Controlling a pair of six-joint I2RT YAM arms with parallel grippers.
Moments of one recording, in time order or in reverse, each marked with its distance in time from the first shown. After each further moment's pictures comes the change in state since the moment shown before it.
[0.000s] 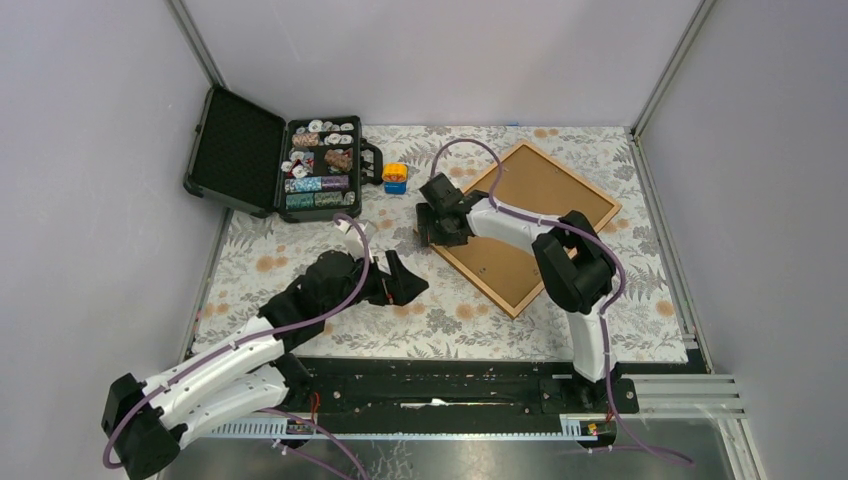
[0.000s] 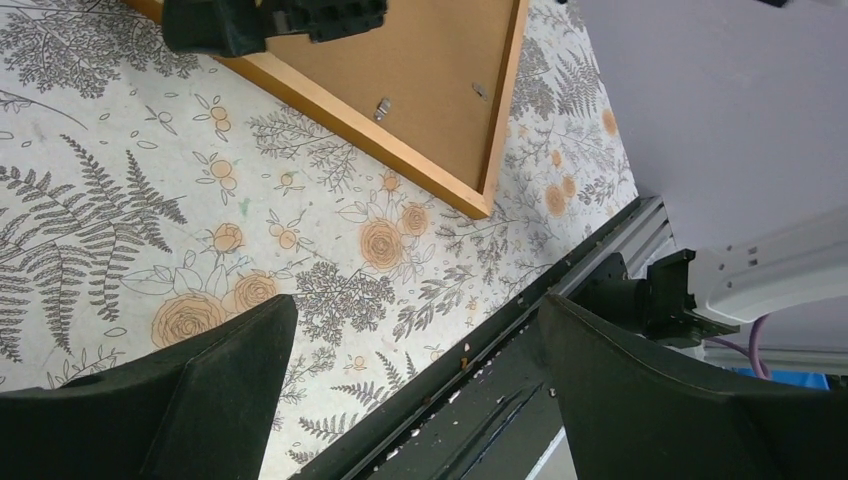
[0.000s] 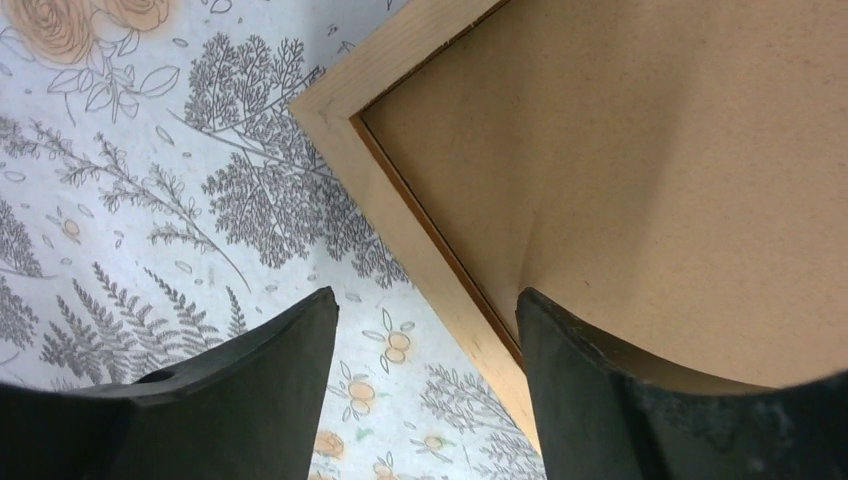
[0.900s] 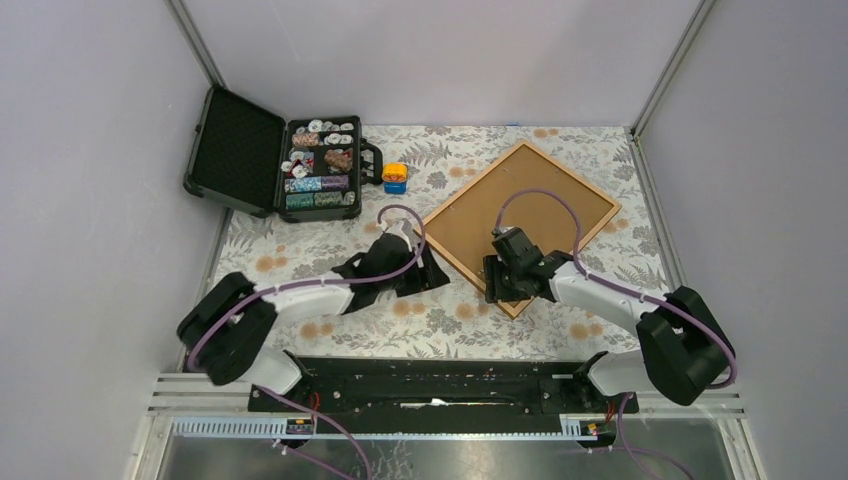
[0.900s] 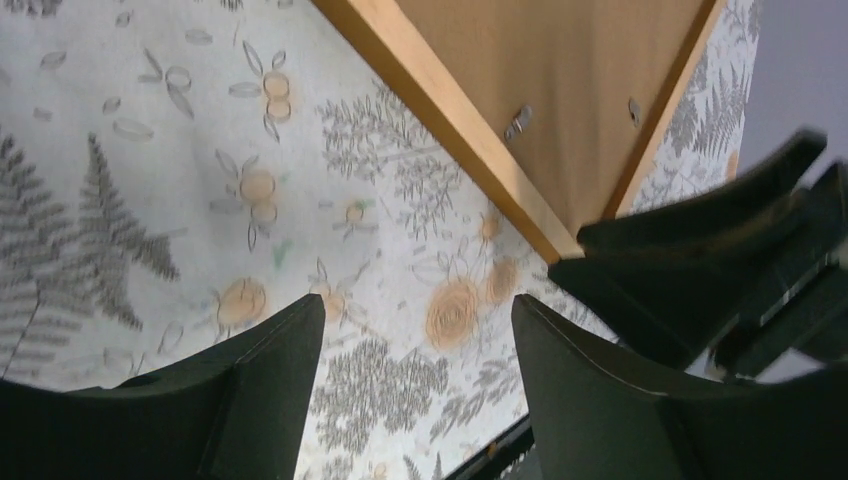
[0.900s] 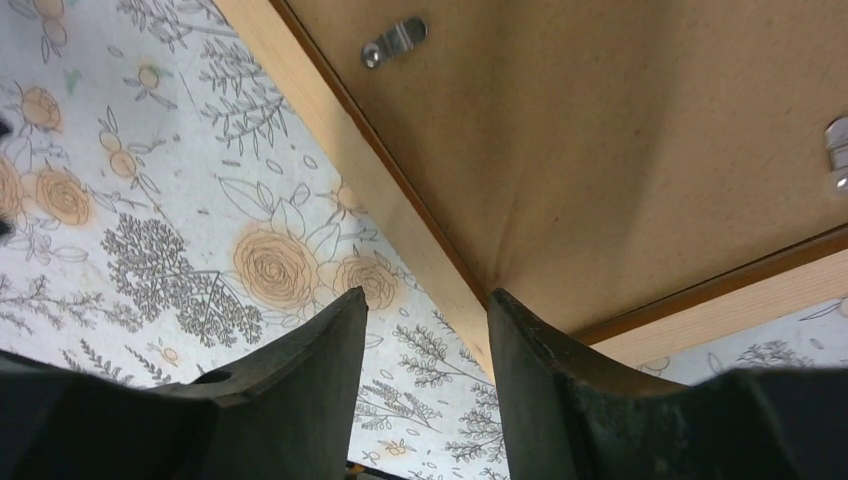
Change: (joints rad) left arm 0.017 0.625 0.078 0.261 0.003 -0.183; right arm -0.071 -0.696 -0.777 0.041 -0.055 -0.078
